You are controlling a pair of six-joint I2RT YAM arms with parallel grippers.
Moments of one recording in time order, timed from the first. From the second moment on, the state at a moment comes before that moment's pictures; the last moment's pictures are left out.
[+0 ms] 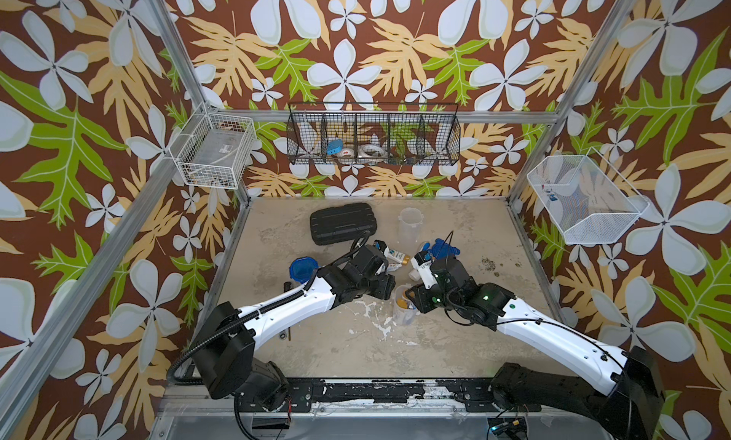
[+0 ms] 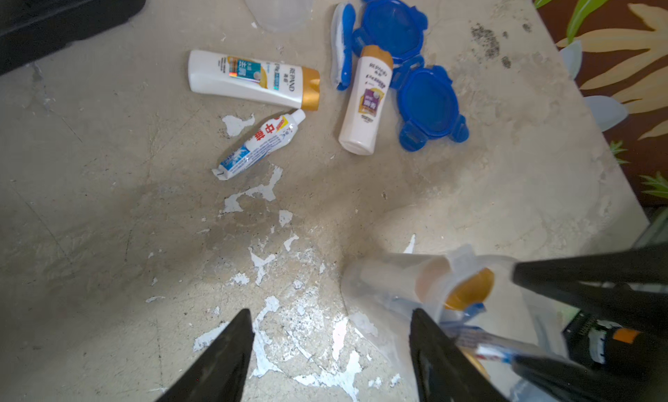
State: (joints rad) left arm -0.81 1.50 1.06 -0.42 -0.01 -0.44; right arm 0.74 1.15 0.86 -0.50 -0.06 0.34
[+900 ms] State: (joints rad) left arm -0.69 1.99 1.57 -0.58 0.01 -0.33; right arm 0.46 1.03 0.90 -0.73 -0.04 0.39
